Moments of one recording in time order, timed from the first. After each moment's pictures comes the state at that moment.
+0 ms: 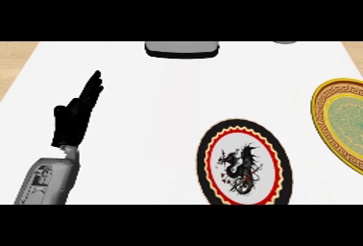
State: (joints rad) left arm -0.27 0.19 0.00 -1.41 -0.09 0.04 0.10; right arm -0.34 -0.95 -0.36 -0.69 0.35 0.23 -0.75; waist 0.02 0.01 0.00
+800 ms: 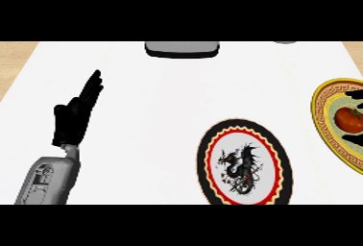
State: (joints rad) left arm -0.27 0.18 0.01 -1.40 -0.10 0.03 0.09; right arm -0.58 -0.71 -0.21 -0.38 0.57 0.05 -0.62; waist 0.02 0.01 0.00
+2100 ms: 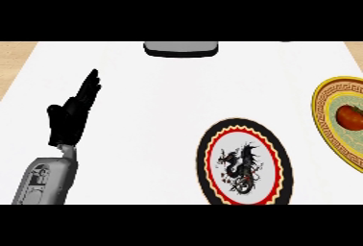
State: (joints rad) left arm -0.27 0.18 0.03 -1.42 -0.09 0.01 0.09; right arm -0.49 -1.06 -0.63 -0.13 0.16 0.45 -0.68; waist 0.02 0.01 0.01
